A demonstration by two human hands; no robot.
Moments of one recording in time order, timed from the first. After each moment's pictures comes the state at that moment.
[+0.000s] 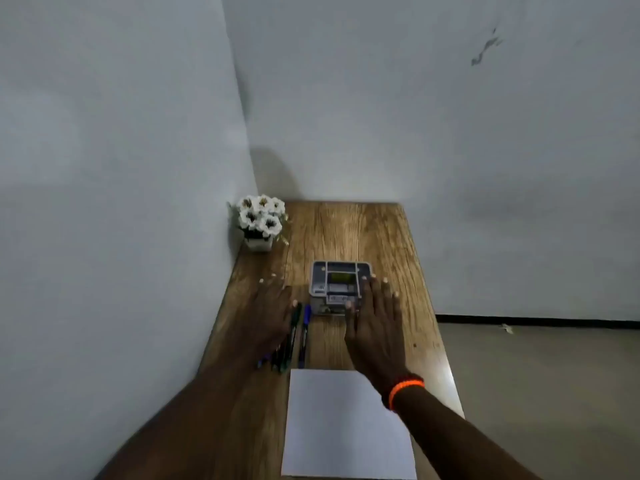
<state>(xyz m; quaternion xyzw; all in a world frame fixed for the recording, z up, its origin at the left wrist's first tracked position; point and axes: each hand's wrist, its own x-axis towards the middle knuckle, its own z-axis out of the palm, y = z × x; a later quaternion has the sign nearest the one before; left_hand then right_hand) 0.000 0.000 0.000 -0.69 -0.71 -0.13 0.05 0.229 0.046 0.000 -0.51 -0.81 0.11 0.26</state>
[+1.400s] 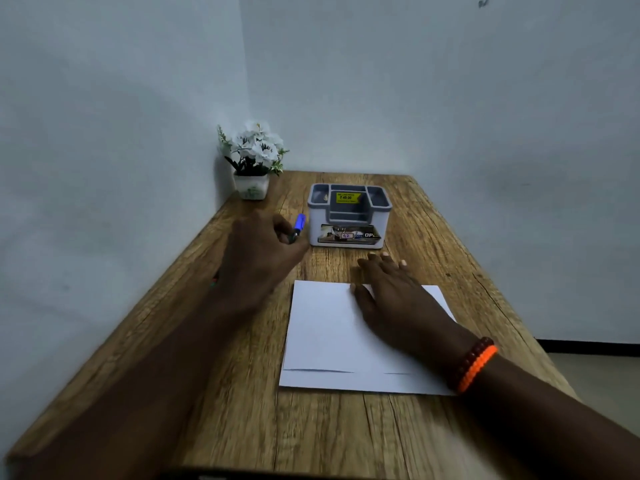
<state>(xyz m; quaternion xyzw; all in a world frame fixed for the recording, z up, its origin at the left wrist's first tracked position) 0.055 -0.028 -0.049 -0.54 -0.71 -0.46 0.07 0.262 0.030 -0.094 -0.43 -0.89 0.09 0.13</state>
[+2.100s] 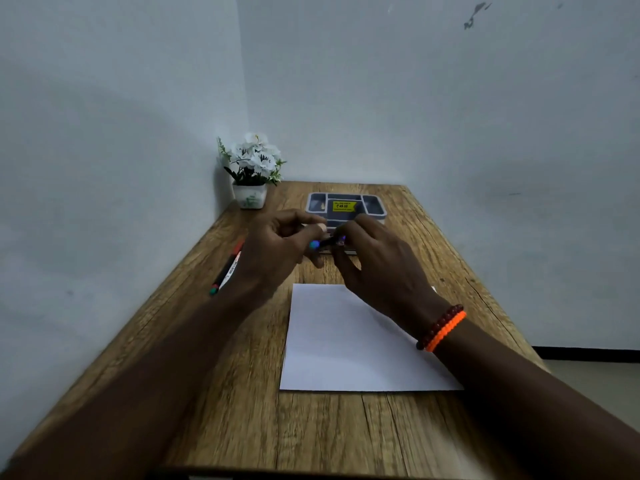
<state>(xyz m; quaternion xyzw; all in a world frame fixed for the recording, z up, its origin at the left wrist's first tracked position) 0.069 -0.031 -0.040 -0.56 -0.52 -0.62 -0.18 0.235 0.045 -0.063 -0.23 -0.88 -0.09 0.41</state>
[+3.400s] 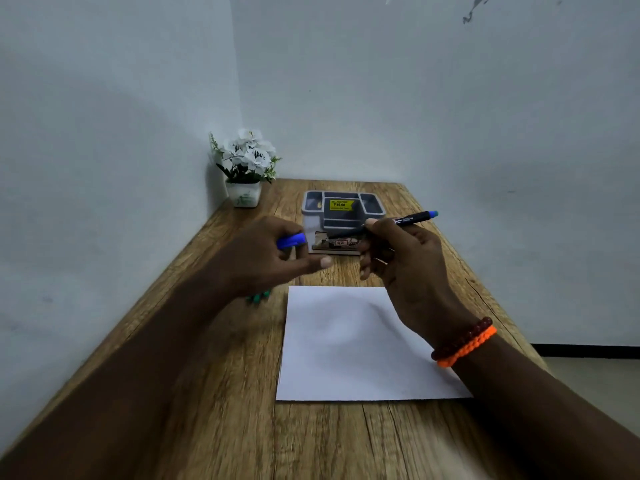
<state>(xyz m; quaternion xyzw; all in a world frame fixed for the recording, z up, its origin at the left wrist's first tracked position) 0.037 -0.031 -0.036 -0.74 -0.57 -0.37 -0.04 0.249 0.033 -0.052 -0.22 -0.54 0.61 0.54</state>
